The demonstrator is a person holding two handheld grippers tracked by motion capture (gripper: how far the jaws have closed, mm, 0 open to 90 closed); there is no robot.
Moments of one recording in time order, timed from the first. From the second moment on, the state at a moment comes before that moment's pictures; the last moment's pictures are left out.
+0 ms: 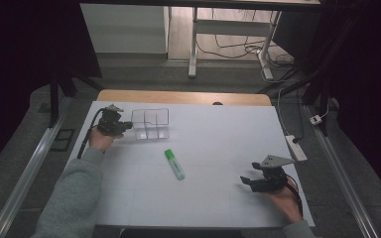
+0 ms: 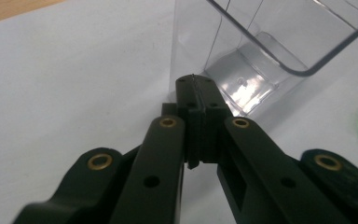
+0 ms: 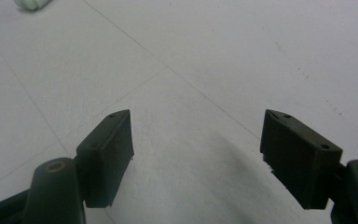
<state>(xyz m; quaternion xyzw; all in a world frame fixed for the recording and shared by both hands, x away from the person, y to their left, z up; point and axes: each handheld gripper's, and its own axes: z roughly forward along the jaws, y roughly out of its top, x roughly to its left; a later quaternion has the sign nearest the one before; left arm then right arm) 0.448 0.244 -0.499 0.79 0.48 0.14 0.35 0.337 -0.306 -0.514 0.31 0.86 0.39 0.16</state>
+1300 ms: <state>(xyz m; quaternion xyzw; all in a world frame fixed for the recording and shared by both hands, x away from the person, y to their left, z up) 0.476 0.165 -0.496 0.82 0.43 0.12 0.35 0.337 -0.306 -0.518 0.31 0.86 0.38 0.15</state>
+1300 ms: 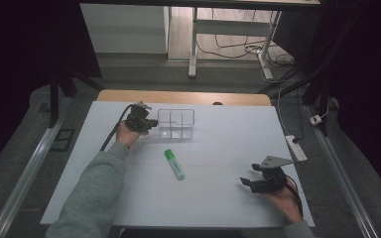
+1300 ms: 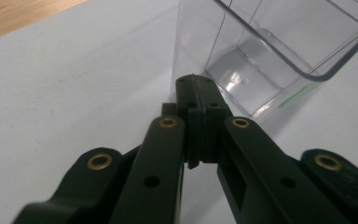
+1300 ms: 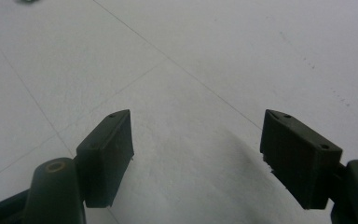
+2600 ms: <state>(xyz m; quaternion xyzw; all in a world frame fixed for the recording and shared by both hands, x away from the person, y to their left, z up) 0.437 0.170 -0.480 0.84 0.40 0.14 0.36 0.332 -0.307 -0.513 0.31 0.86 0.38 0.16</state>
